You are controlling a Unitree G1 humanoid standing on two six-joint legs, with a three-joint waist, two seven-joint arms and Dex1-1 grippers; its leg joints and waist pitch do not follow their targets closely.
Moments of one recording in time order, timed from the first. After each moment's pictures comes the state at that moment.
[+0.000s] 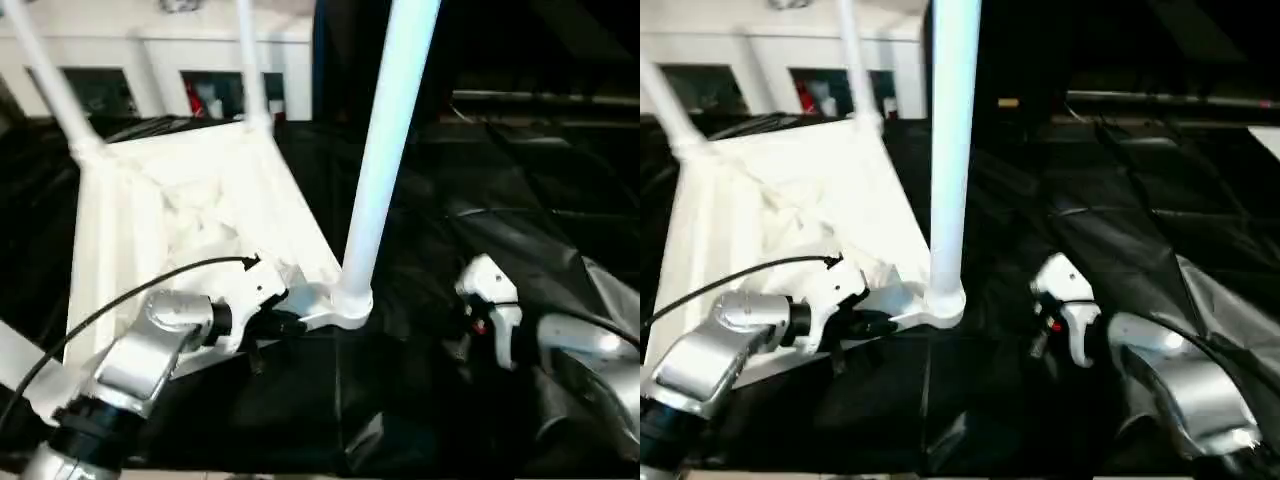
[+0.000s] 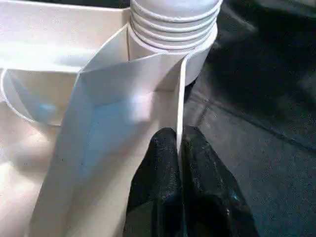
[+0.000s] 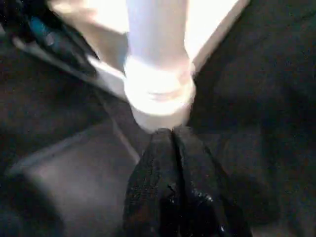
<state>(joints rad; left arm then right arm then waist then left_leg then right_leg) -0.31 0.43 -0.27 0.03 -0.03 0.53 -0.94 -0.17 -0.56 0.13 -0.14 0.31 0.52 0.83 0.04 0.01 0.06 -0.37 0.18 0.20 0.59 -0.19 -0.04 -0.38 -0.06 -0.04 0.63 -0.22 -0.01</state>
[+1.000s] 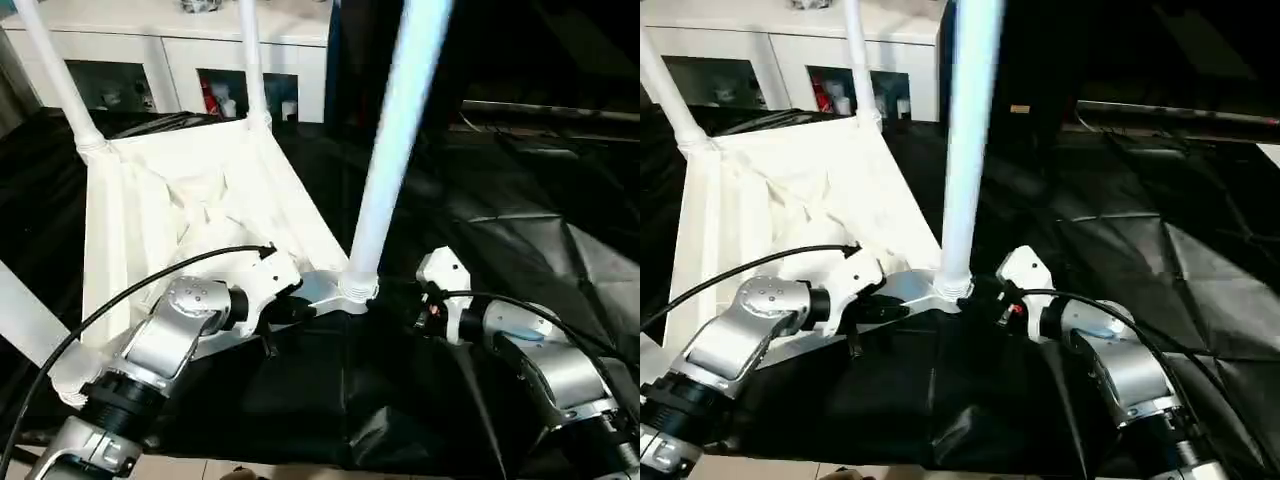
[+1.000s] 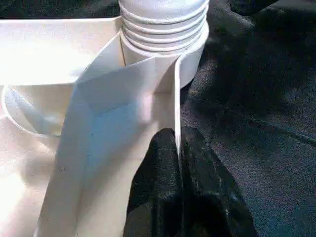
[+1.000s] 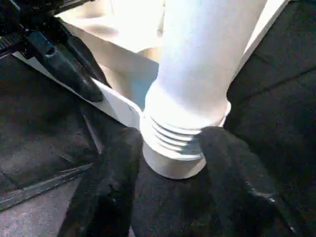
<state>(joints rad) -0.42 0.40 -0.31 0.20 -0.01 0.41 -0.98 -0.27 -0.43 0.20 0.16 0.21 0.22 0.85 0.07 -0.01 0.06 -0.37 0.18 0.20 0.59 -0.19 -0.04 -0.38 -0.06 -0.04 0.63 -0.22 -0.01</state>
